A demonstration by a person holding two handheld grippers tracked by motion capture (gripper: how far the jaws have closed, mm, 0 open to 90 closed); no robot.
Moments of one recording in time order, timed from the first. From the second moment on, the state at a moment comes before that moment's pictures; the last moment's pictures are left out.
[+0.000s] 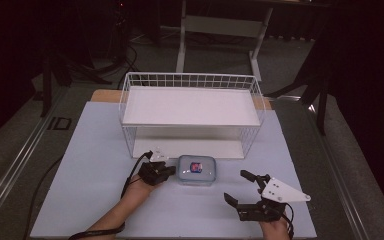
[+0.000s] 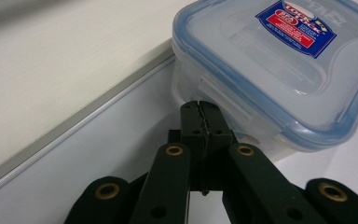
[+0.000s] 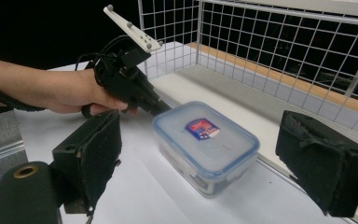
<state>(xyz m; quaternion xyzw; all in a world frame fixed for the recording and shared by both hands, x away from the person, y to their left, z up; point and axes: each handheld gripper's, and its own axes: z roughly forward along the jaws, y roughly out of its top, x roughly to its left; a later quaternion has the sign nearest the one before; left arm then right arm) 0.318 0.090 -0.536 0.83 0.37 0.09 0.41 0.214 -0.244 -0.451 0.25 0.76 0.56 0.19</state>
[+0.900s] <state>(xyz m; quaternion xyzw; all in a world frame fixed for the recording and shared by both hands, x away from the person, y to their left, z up) 0.257 0.125 -0.480 0.80 0.32 0.03 0.51 0.217 -0.231 -0.456 0.25 0.78 0.53 0.20</state>
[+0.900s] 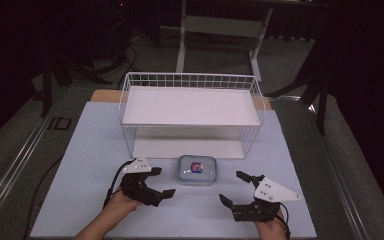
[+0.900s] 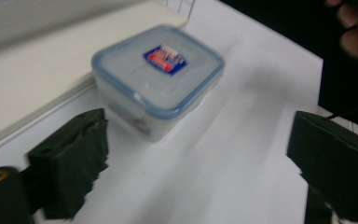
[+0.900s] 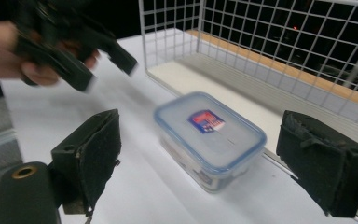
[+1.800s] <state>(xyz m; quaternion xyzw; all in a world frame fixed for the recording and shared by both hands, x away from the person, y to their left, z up) 0.288 0.109 -0.467 0.78 0.34 -0.01 0.53 0.265 -0.222 -0.446 0.31 0.77 0.53 0.17</state>
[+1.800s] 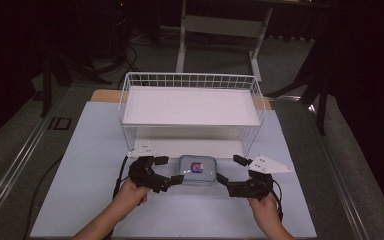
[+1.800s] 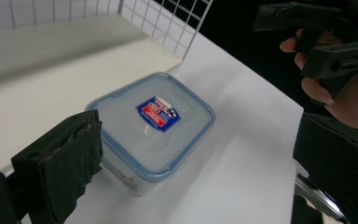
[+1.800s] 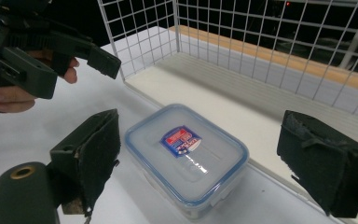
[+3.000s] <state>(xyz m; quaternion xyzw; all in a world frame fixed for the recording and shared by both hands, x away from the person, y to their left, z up) 0.330 0.093 -0.508 0.77 0.43 -0.05 0.47 0.317 -0.206 -0.503 0.48 0.76 0.45 0.01</state>
